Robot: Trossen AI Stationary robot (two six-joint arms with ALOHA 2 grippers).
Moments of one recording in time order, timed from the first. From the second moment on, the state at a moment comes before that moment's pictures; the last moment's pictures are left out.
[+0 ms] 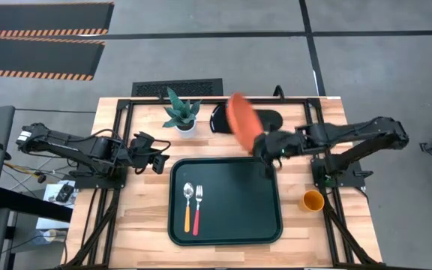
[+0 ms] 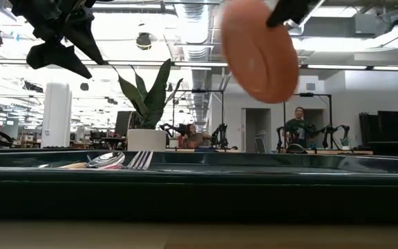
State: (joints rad) left arm -0.20 0.85 0.73 -0.75 -0.48 -1.06; right arm 0.12 1.26 1.22 -0.75 0.26 0.19
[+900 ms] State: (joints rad) left arm -0.20 0.85 0.73 -0.80 -0.49 -1.05; right arm 0.57 1.71 1.53 -1.16 0.33 0.01
